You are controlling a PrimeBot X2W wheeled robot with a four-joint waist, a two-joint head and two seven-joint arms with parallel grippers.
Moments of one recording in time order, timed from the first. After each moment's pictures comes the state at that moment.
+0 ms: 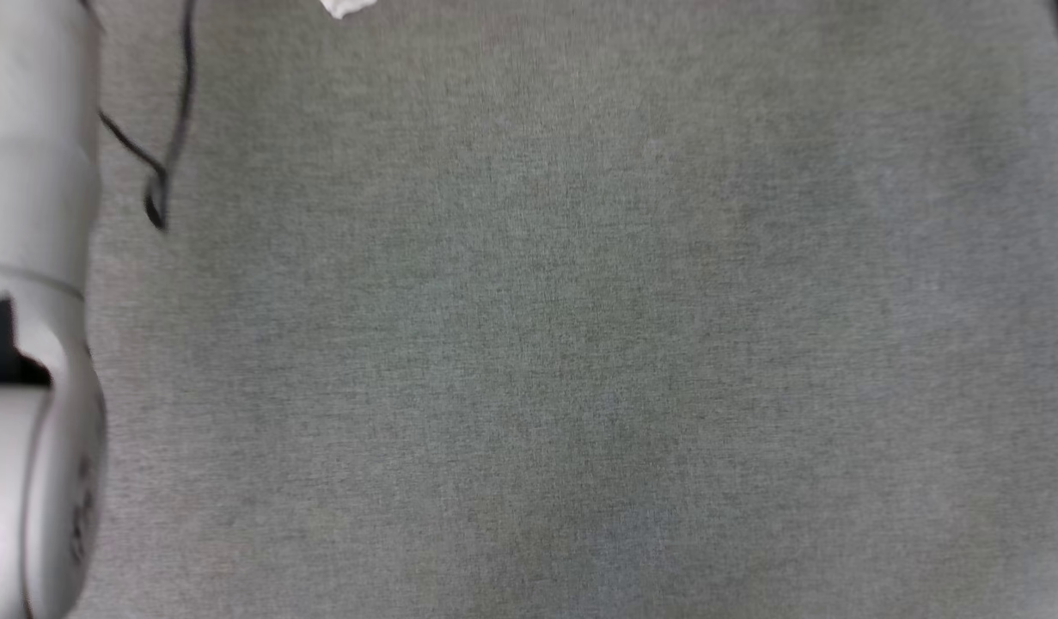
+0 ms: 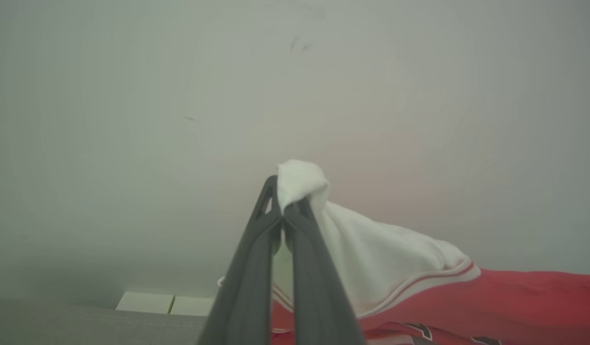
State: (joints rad) left arm -1.54 0.27 -0.23 1.09 -0.51 -0.05 -0.24; right arm -1.50 -0.40 0.86 0.93 0.95 0.13 -0.12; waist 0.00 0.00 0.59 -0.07
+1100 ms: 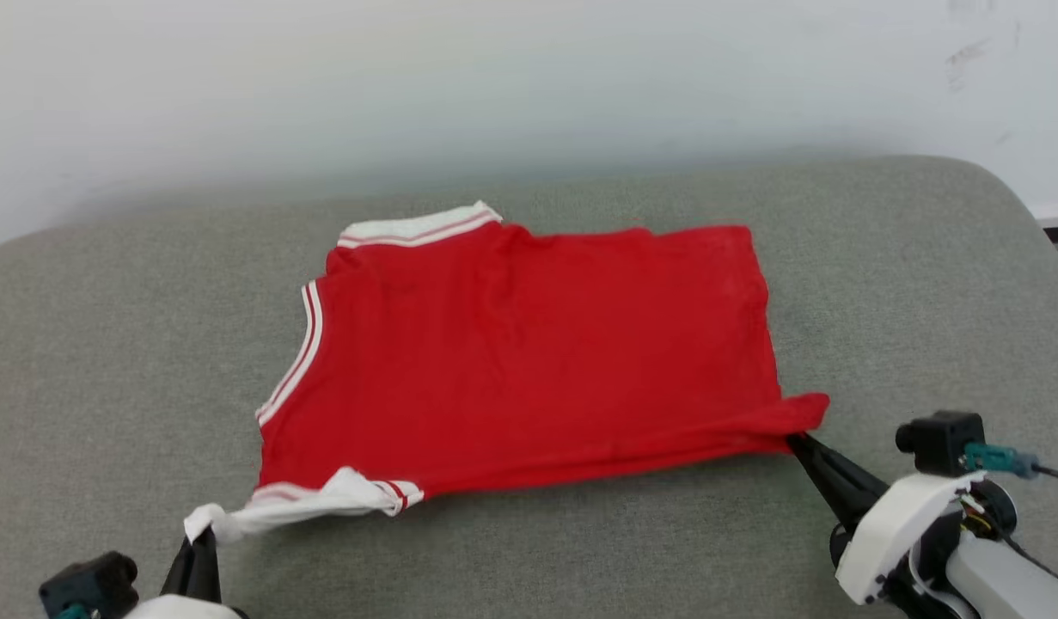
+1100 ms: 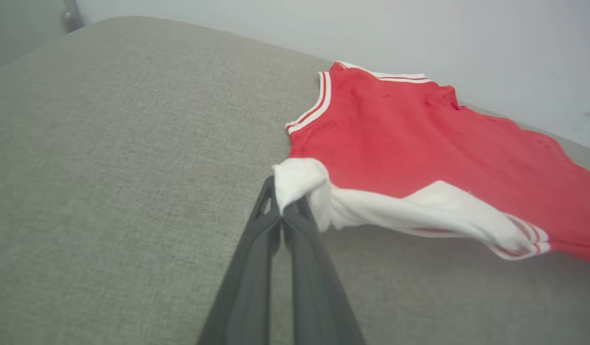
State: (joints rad) left arm 0.11 0.32 -0.09 0.09 -0.63 0.21 -0.08; right arm -0.47 -0.52 0.89 0.61 1.00 0.13 -0.26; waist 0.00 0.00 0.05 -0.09
